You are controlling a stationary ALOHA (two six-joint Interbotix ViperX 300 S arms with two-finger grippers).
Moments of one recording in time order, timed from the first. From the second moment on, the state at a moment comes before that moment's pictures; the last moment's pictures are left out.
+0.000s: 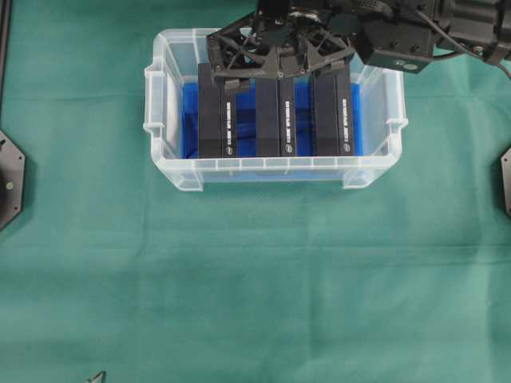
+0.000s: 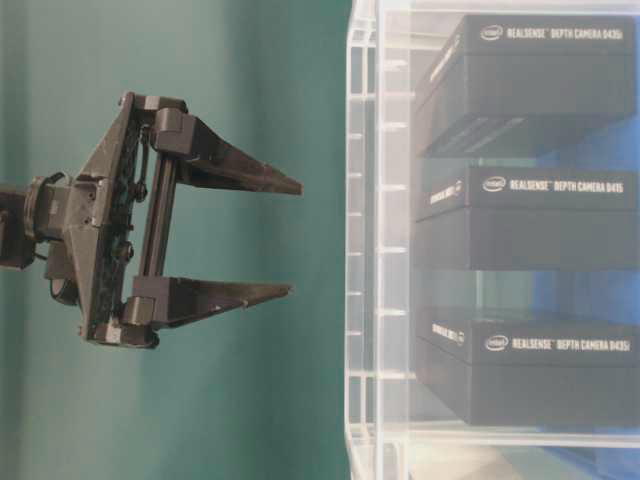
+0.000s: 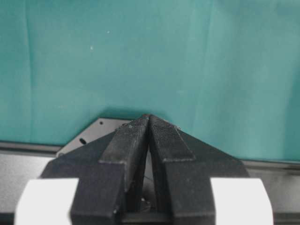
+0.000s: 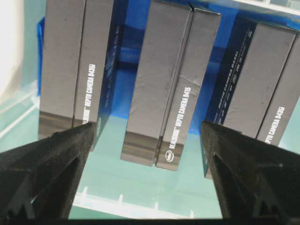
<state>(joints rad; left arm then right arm) -0.08 -0.74 0.43 0.02 1.53 -0.19 -0.18 0.26 -0.36 -0.10 1.45 1.34</state>
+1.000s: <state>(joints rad) -0.08 -0.74 0.43 0.02 1.53 -0.19 -0.18 0.27 -0.21 -0.11 1.33 1.37</state>
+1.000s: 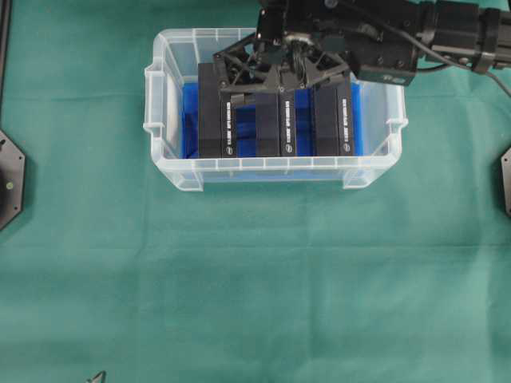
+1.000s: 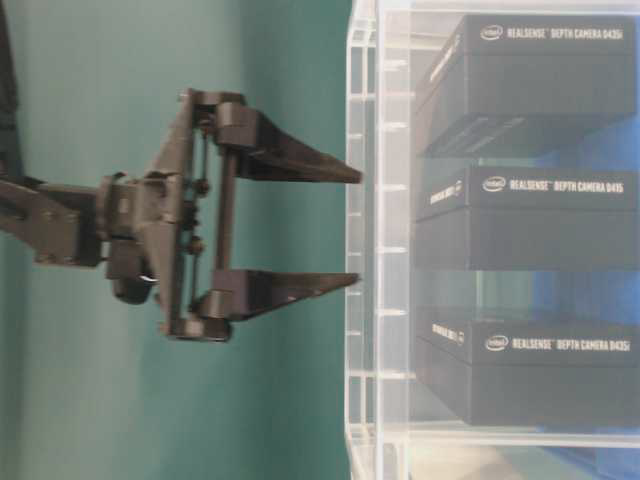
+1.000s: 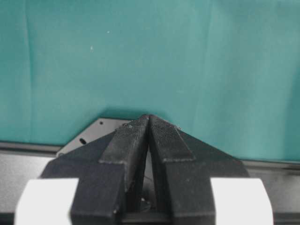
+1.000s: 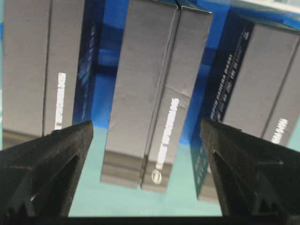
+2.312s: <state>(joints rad) -0.08 -0.73 0.43 0.02 1.53 -0.19 -0.20 0.36 -0.06 -0.04 1.12 1.42</state>
